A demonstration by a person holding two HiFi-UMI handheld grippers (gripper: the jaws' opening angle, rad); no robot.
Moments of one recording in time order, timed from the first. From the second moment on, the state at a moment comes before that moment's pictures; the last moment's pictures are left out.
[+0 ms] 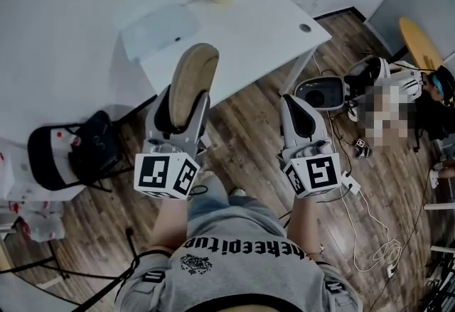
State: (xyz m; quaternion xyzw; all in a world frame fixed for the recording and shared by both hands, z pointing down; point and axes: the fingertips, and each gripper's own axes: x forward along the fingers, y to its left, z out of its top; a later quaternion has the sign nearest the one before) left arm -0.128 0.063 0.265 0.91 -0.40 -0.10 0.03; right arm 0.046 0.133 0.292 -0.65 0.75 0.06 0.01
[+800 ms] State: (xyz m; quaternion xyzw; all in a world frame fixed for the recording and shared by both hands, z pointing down) left arm -0.085 -0.017 0.262 0.92 -0.38 -0.09 0.03; right arm 0.086 0.059 0.294 -0.67 0.74 0.05 0.01
